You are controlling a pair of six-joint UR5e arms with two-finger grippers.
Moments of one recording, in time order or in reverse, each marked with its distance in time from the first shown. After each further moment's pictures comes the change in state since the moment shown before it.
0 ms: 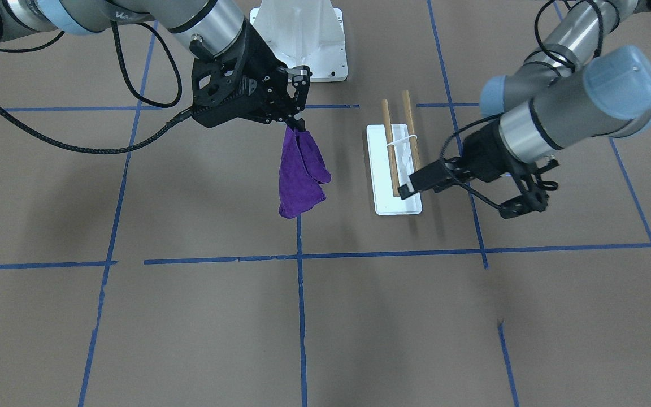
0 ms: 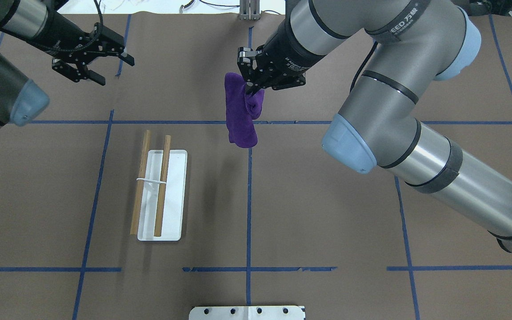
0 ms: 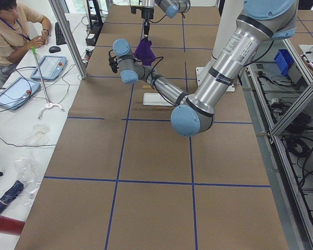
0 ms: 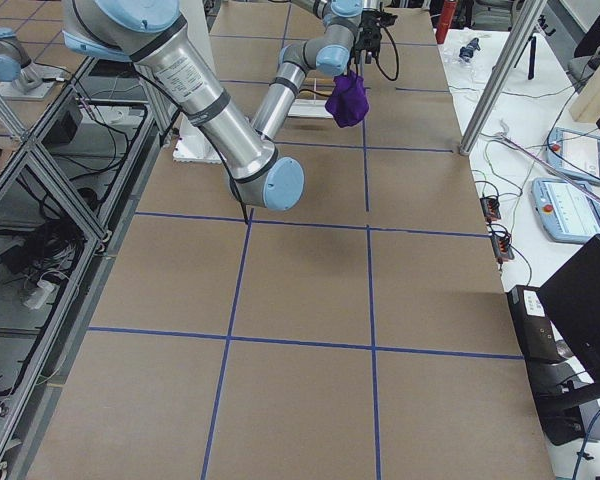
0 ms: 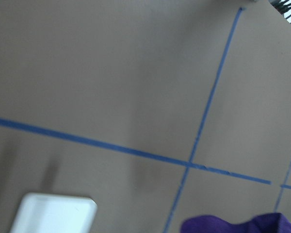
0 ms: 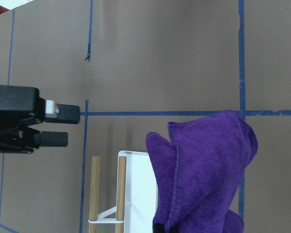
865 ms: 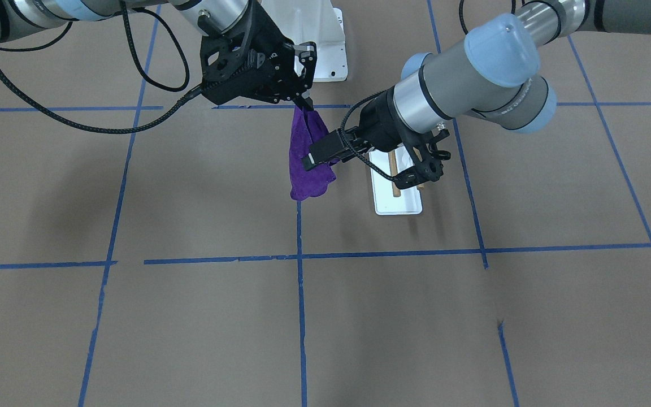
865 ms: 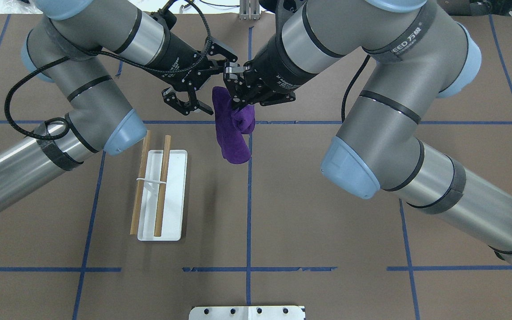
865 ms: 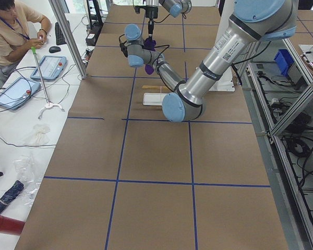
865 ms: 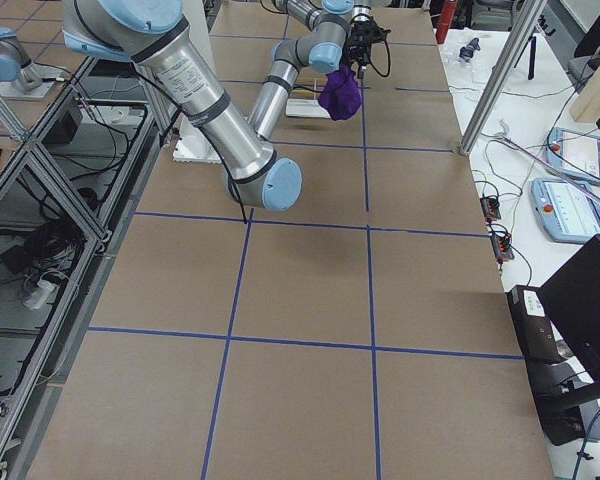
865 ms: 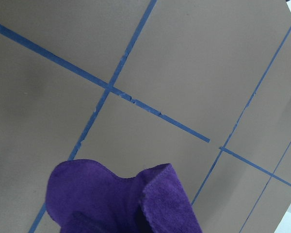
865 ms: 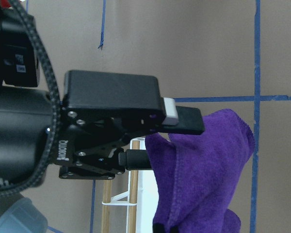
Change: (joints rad) left arm 0.115 -0.134 0.023 -0.041 0.115 -0.209; right arm -0.023 -0.006 0.040 0.000 -0.007 0.020
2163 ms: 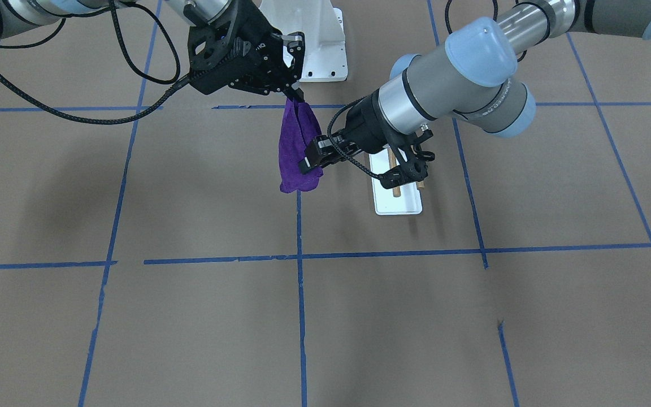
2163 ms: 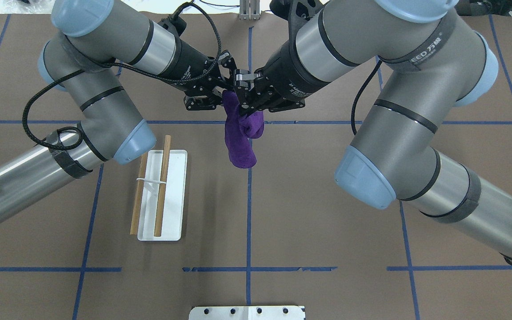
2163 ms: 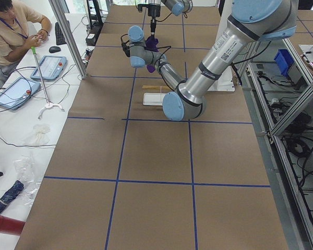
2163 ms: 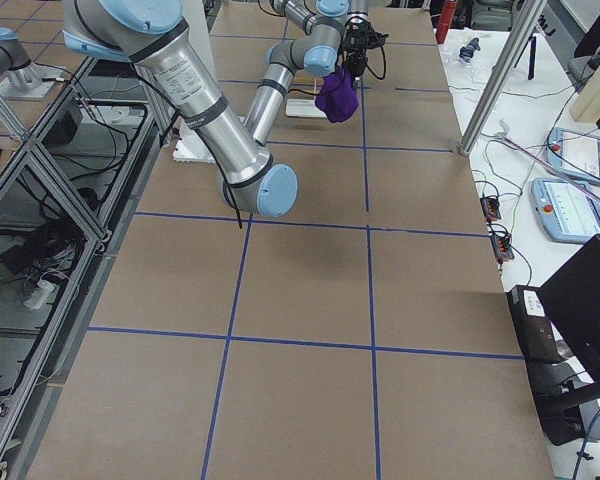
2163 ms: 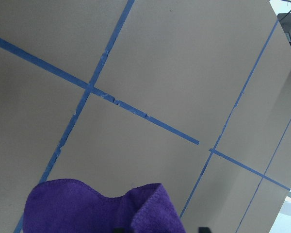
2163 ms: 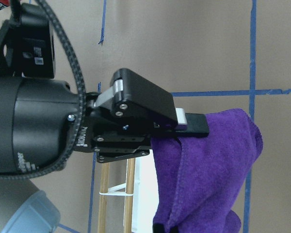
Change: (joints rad) left arm 0.029 -0.007 0.020 -0.059 0.066 -0.009; right arm -0.003 -0.043 0.054 0.001 0.001 -0.003
